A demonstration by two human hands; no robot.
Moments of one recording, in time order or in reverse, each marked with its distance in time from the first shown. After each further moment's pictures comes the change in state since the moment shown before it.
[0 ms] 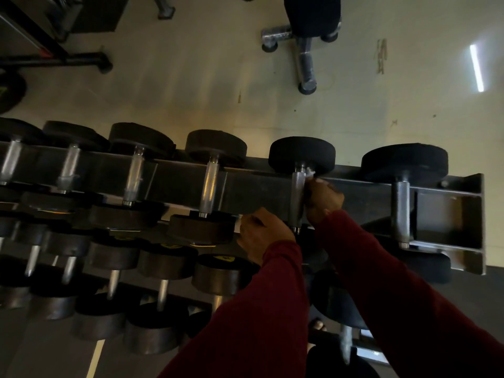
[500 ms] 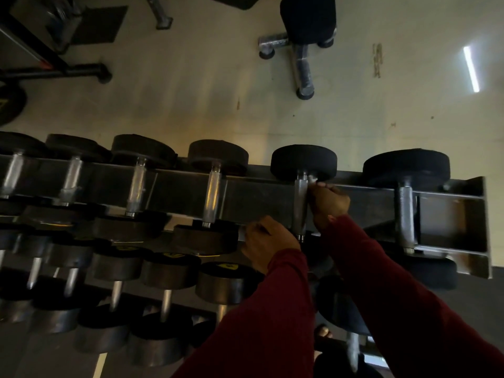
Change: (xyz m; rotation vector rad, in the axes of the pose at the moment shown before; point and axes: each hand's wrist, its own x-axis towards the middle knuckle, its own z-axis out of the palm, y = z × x) left_hand 0.005 -0.005 0.006 0.034 0.013 0.017; right_hand 0.009 0.004 -0.001 0.037 0.050 -0.043
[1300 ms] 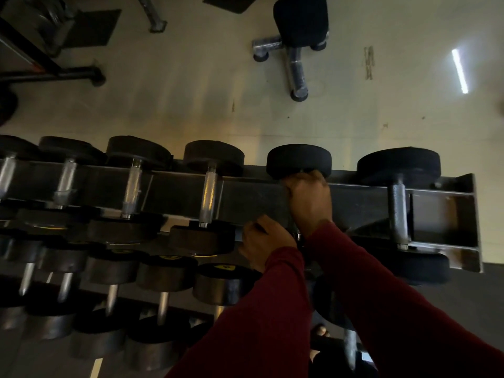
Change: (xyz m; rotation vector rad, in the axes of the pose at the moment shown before) left_hand 0.000 0.002 -0.003 0.059 -0.034 -0.007; right_hand -0.033 -0.002 0.012 -1.352 -0.123 -1.218
